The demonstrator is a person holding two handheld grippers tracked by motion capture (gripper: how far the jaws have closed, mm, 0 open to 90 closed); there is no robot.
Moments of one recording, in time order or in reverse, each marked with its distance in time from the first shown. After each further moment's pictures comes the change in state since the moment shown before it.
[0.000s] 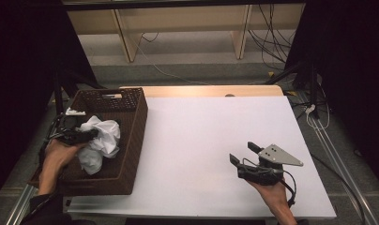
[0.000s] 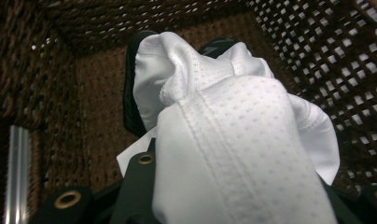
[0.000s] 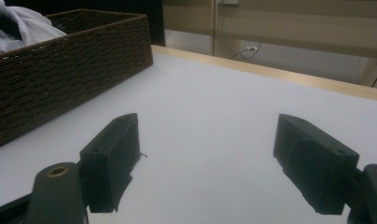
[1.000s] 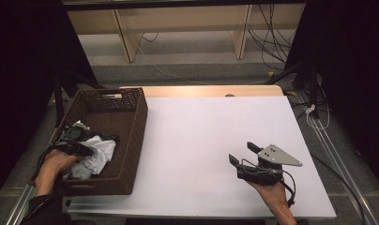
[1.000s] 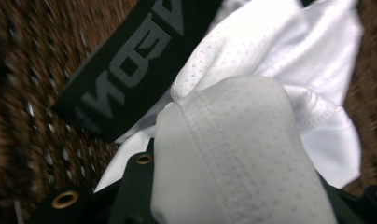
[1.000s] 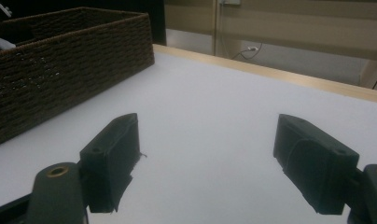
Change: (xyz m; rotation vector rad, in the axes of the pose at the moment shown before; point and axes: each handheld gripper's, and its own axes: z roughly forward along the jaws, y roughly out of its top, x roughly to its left) left arm 0.024 -0.033 0.042 0.386 0.060 -0.009; right arm 0.002 0.000 0.001 -0.002 0.004 -0.014
